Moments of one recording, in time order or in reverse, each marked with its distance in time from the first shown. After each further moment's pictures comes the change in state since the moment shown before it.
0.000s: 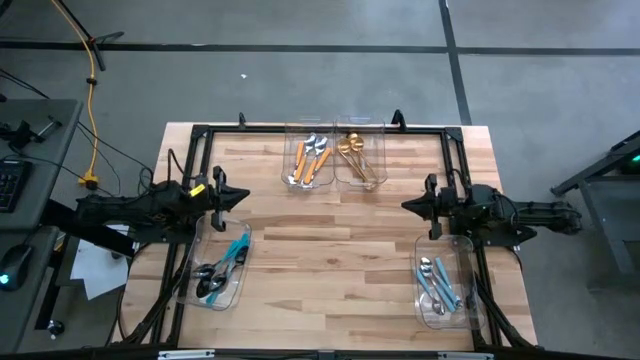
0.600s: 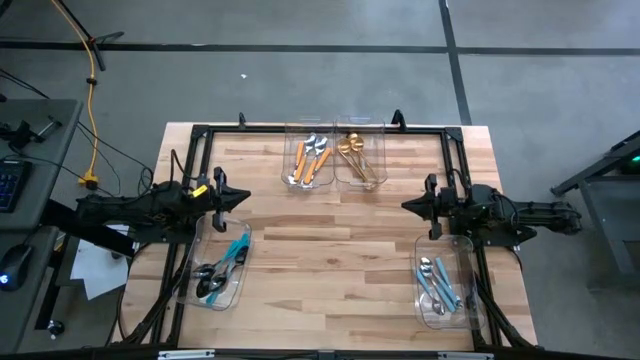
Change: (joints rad) left arm 0.000 0.000 0.000 -0.039 0.000 0.000; right arm 0.000 0.000 0.000 -0.009 0.000 0.000
